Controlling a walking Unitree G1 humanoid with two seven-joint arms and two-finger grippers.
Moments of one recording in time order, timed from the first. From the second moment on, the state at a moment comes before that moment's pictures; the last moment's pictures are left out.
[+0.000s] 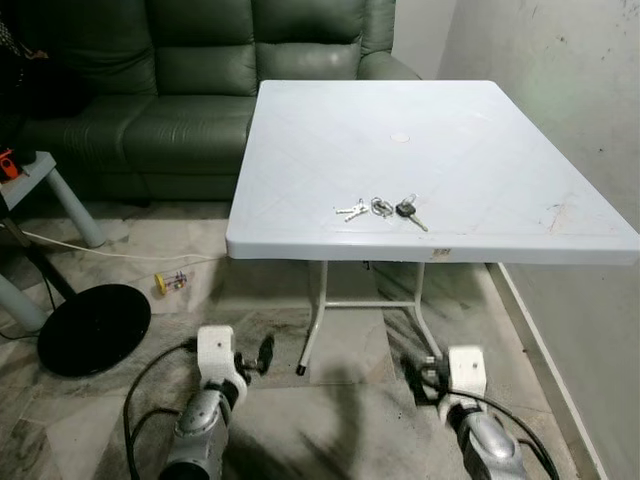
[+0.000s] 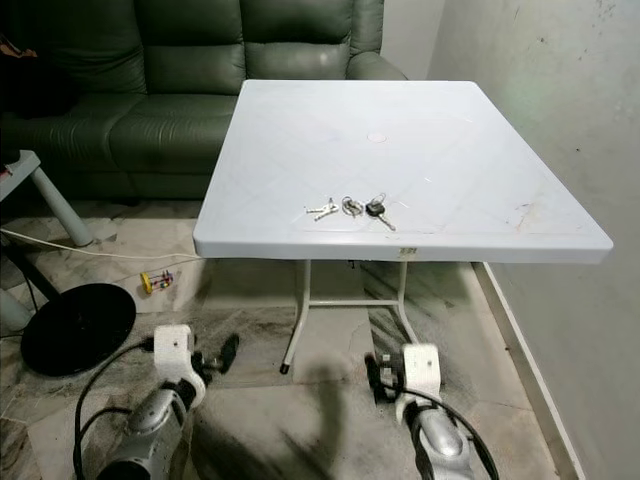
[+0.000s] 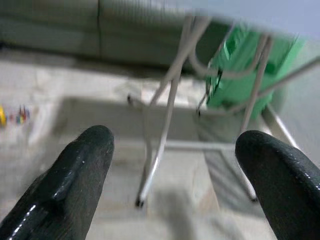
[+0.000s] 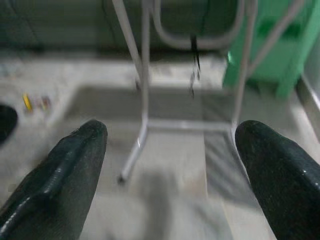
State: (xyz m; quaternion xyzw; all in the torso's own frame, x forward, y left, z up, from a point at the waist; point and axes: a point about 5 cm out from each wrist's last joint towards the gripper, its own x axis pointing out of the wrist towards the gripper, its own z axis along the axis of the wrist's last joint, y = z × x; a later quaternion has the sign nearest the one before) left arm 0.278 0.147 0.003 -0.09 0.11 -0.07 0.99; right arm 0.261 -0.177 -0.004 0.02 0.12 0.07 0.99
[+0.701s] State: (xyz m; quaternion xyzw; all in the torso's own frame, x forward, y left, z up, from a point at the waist) left arm 0.281 0.147 0.109 -0.12 -0.11 -0.10 0.98; right arm 0.272 -0.150 0.111 0.02 -0.12 0.15 0.98
